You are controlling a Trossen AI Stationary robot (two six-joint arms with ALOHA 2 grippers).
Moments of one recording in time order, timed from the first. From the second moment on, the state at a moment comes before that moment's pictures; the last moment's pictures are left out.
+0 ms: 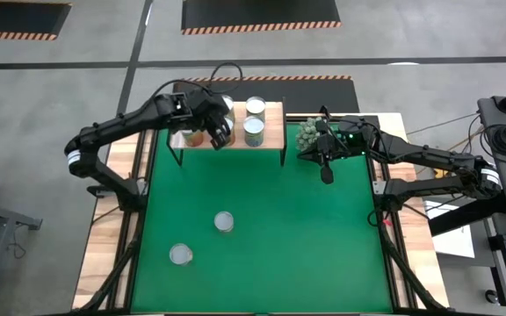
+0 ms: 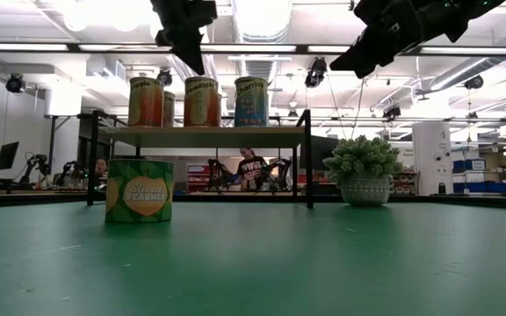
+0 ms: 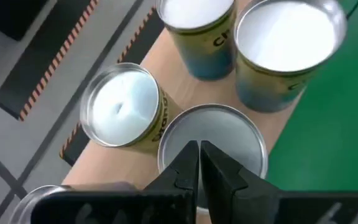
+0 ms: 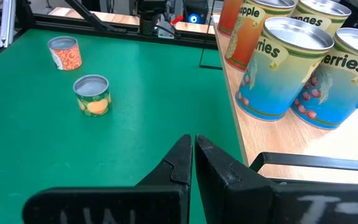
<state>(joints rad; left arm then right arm) 0.38 1.51 1.61 -1.01 -0.34 0.01 -0.41 1.02 0.78 -0.17 -0.39 -0.30</state>
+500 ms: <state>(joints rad) 0.38 1.57 1.61 -1.05 -0.33 -0.02 -0.41 1.02 0.78 -0.17 -0.39 -0.30</state>
